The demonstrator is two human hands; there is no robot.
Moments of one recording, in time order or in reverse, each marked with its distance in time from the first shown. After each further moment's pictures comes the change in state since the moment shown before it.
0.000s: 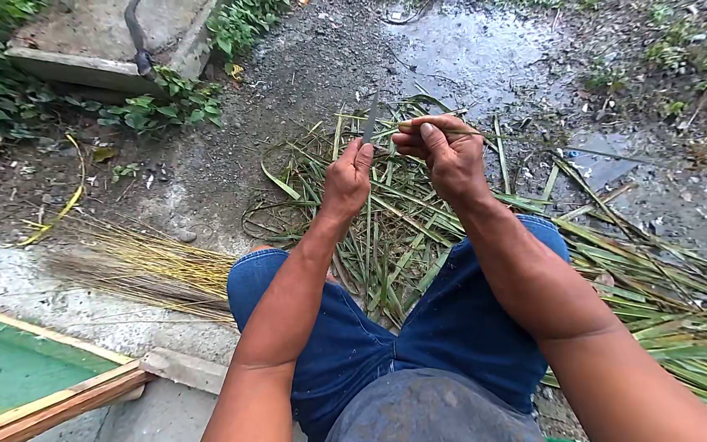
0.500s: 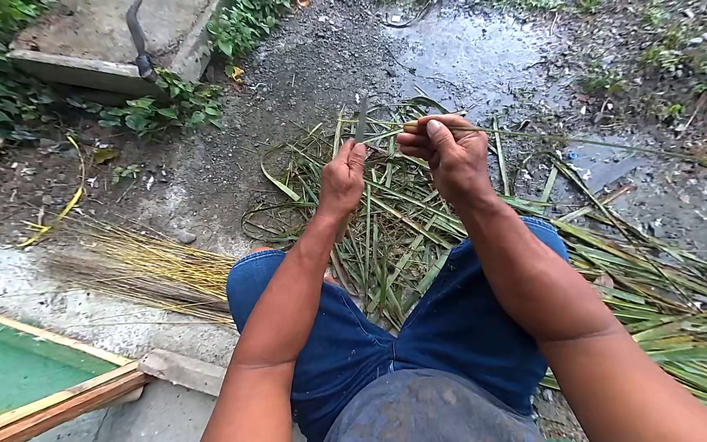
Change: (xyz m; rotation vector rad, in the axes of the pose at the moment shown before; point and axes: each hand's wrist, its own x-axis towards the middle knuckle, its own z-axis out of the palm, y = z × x) left_hand 0.005 -0.006 -0.004 -0.007 -0.014 -0.093; right_hand 0.004 -0.002 -0.005 0.089 0.051 0.065
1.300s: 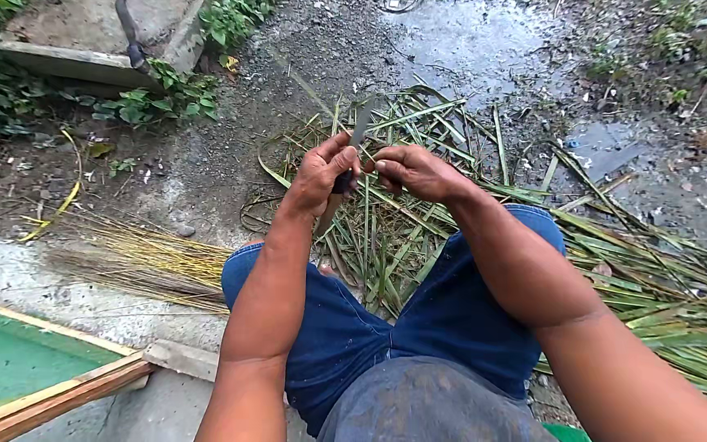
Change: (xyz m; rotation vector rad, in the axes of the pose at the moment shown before) left_hand -0.011 0.000 -0.037 -0.640 -0.340 -0.011; right_hand -0.003 0.004 -0.002 -0.519 -0.732 0.171
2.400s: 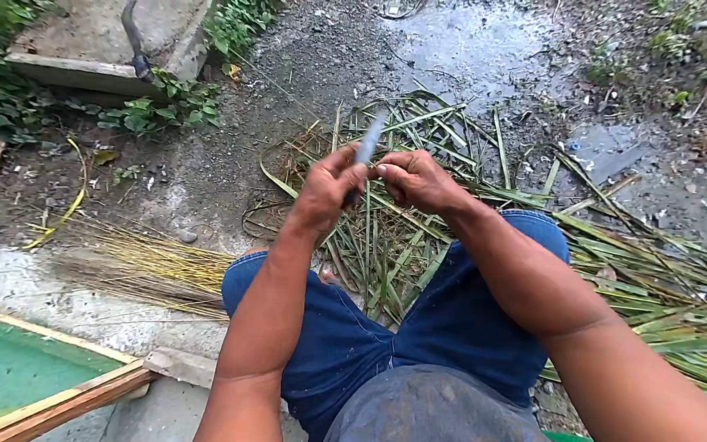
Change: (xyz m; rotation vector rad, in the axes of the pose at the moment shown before) left_hand -0.008 0.009 0.012 0.088 0.059 -0.005; right_hand -0.003 -0.005 0.011 0.201 0.178 0.016
